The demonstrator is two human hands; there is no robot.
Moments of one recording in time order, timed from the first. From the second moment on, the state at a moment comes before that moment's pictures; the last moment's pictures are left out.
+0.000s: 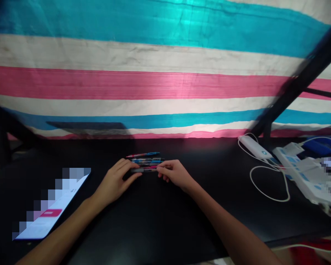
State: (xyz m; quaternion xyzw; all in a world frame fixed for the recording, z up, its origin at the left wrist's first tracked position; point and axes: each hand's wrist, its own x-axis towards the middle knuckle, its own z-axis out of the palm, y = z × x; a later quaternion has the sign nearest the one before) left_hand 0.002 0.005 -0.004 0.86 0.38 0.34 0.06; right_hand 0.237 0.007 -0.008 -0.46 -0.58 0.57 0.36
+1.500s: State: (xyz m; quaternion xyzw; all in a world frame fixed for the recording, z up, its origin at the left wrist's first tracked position) left_hand 0.015 -0.009 -0.011 0.82 0.45 0.24 -0.26; right_hand 0.207 -0.031 0.003 -0.39 -0.44 0.76 0.27
